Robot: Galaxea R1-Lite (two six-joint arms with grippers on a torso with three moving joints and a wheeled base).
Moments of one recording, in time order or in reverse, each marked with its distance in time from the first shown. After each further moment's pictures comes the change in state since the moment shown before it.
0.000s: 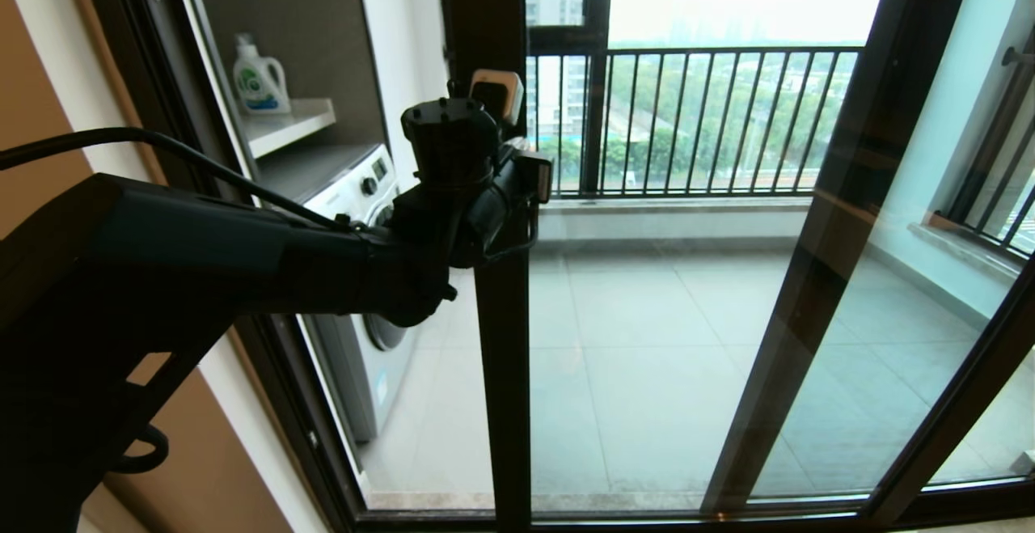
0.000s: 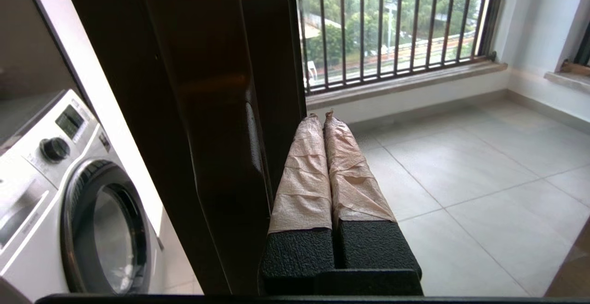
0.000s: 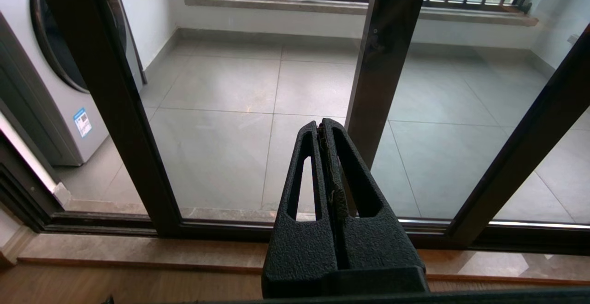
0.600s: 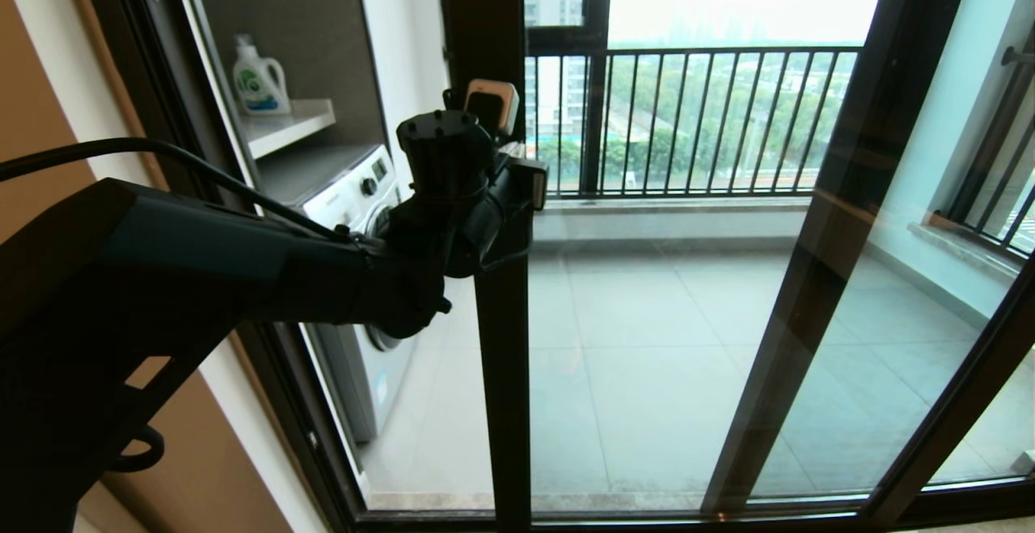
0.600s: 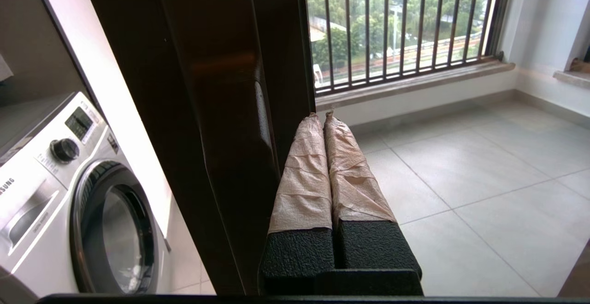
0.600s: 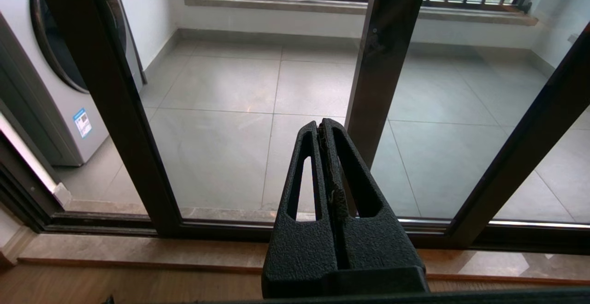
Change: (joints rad) left arm 0.024 -0.007 0.061 -0.050 0.017 0.011; right arm 0.000 0.000 0.000 0.000 0.000 0.000
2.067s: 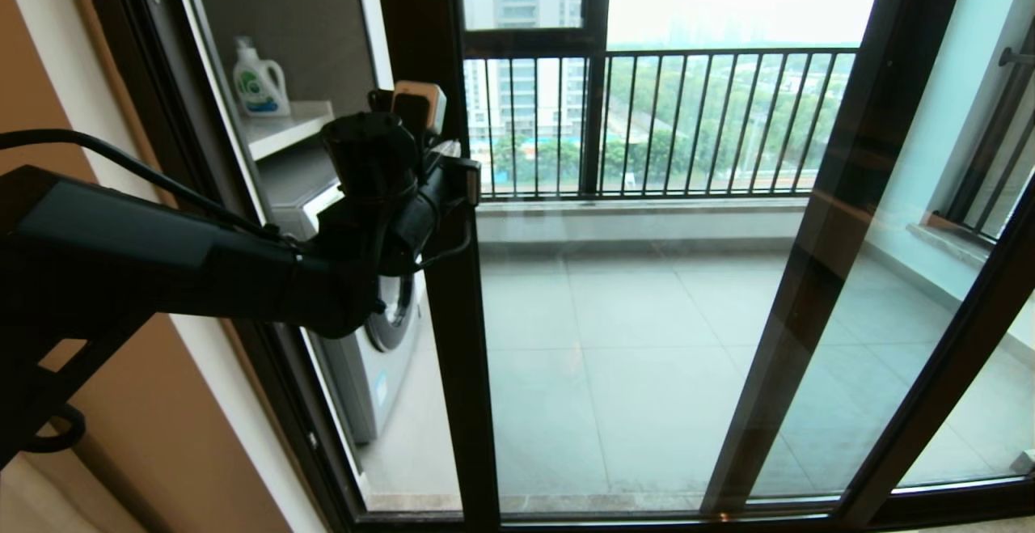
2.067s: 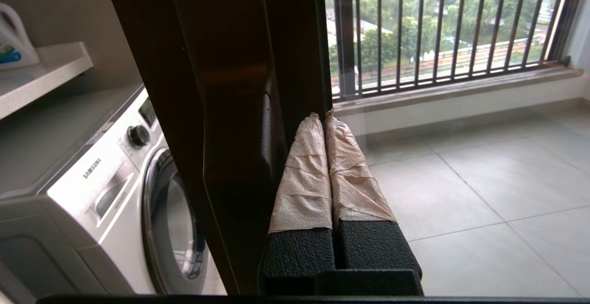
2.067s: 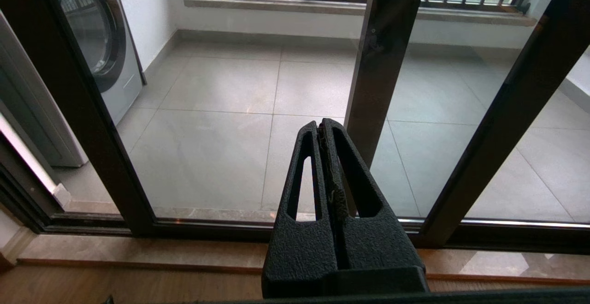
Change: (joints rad) left arm 0.165 -0.081 0.170 -0.080 -0.005 -0.002; right arm 0.000 0.000 0.000 0.000 0.000 0.000
